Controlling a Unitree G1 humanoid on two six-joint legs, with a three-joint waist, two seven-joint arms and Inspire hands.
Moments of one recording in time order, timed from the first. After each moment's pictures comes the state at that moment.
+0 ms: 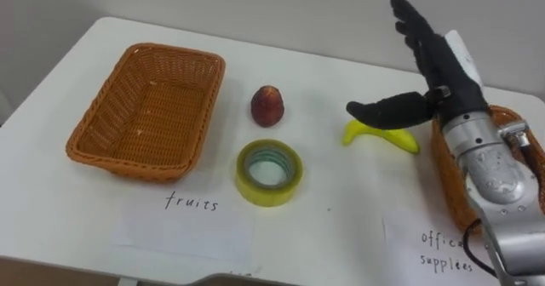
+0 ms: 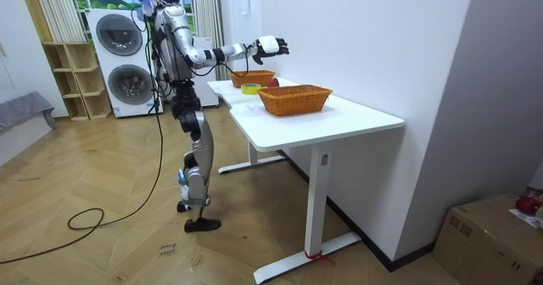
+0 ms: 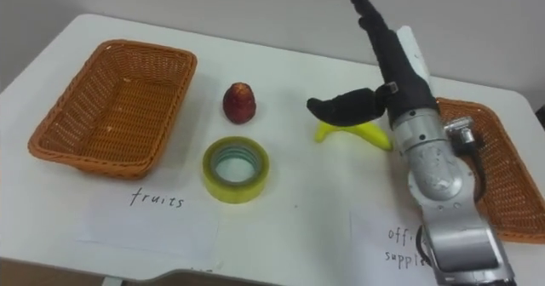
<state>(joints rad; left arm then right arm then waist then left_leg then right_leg) 0.23 0.20 0.09 0.95 0.47 0.12 0.18 -0.14 -0.41 0.09 -0.05 -0.11 0.06 0.04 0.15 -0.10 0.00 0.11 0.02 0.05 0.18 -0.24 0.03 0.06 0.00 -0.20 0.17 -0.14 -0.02</state>
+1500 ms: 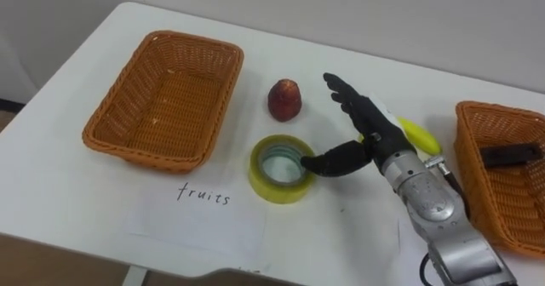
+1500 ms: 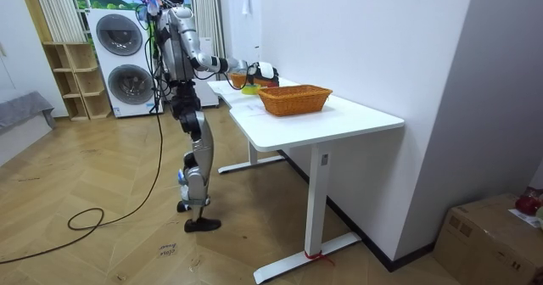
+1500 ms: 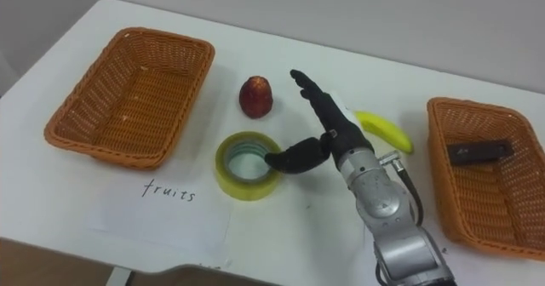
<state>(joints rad) 0.23 0.19 0.05 0.96 0.46 0.15 0.21 -0.16 -0.30 0.22 0.15 -0.10 0.07 0.08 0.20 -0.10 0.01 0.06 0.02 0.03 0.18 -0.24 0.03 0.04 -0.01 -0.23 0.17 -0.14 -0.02</state>
